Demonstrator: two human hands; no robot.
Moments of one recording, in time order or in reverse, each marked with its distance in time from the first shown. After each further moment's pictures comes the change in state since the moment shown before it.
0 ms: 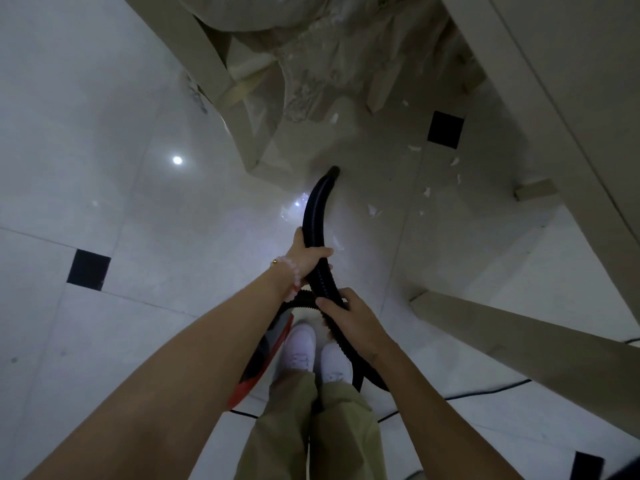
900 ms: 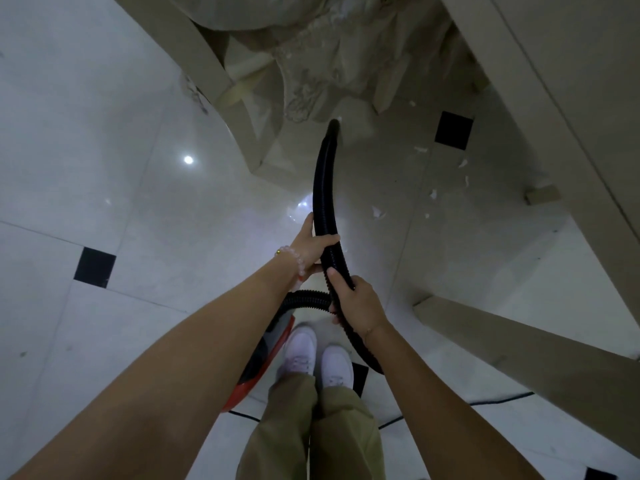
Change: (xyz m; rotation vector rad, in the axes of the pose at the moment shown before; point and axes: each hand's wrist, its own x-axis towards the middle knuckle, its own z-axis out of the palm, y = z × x) left_hand -0.001 0.023 0.018 0.009 0.001 0.030; right_hand 0.032 -0.012 -0.013 -0.023 0.147 -0.023
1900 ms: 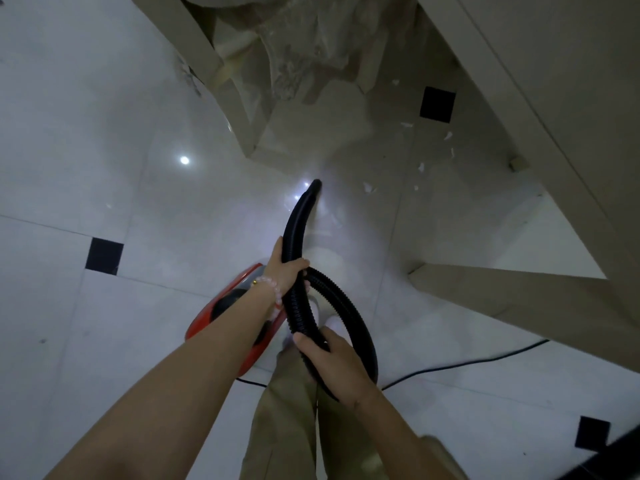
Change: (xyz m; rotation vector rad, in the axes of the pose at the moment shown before) left_hand -0.069 -0.080 -0.023 0.037 0.130 -0.058; right_hand -0.126 0.077 0.039 -0.028 -0.200 0.073
